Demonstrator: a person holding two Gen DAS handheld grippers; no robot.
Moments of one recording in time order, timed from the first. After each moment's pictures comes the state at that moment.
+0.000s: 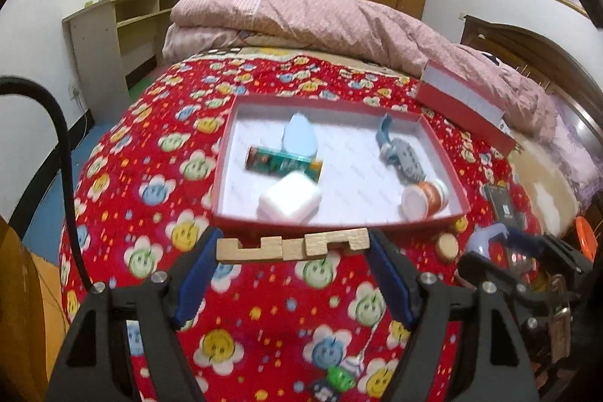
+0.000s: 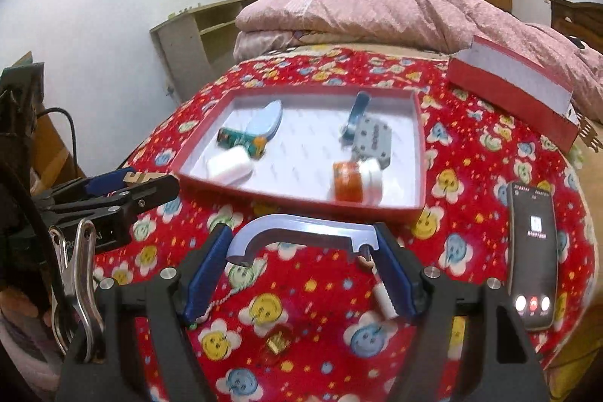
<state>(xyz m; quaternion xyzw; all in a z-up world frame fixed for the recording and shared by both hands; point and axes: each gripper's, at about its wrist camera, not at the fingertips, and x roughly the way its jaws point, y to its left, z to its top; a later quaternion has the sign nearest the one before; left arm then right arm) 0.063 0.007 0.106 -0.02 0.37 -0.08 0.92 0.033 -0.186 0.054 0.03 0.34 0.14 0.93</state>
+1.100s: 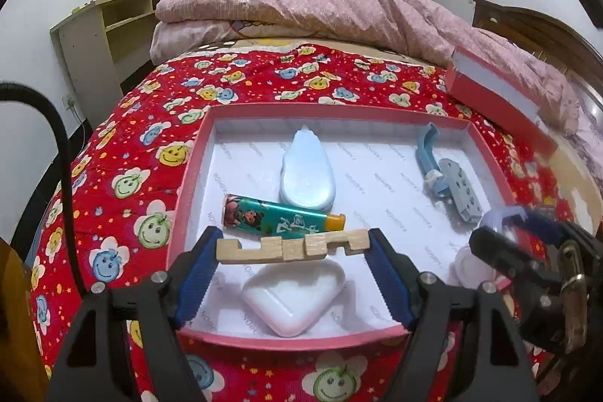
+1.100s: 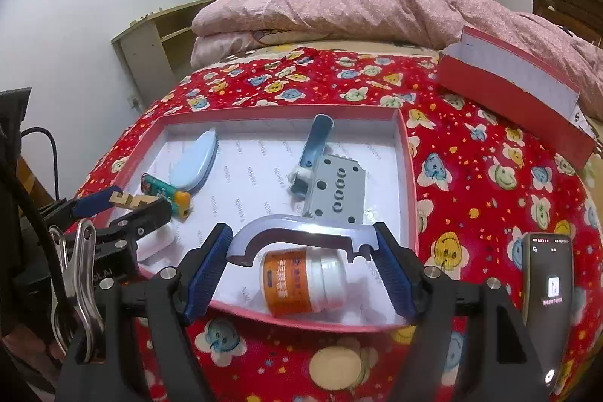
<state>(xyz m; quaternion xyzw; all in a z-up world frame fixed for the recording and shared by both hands) 0.163 -0.013 0.065 0.01 0.39 -0.06 0.92 0.134 -0.197 0.032 0.04 0.35 0.09 0.93</state>
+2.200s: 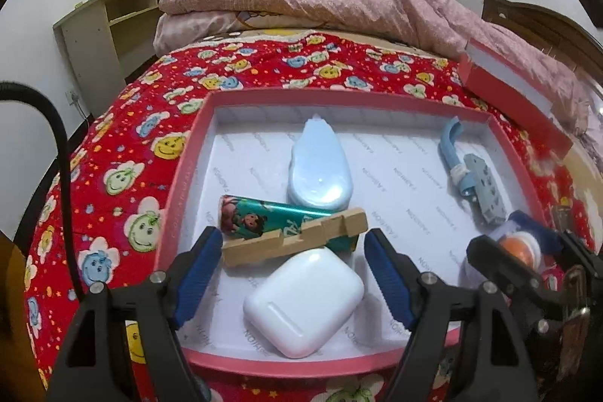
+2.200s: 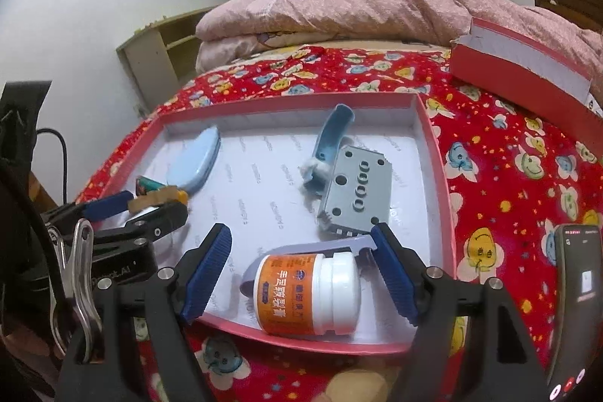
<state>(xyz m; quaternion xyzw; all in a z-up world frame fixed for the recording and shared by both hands) 0.177 -0.013 0.051 0.01 0.39 -0.04 0.92 0.142 -0.192 0.011 0.07 0.33 0.10 0.93</state>
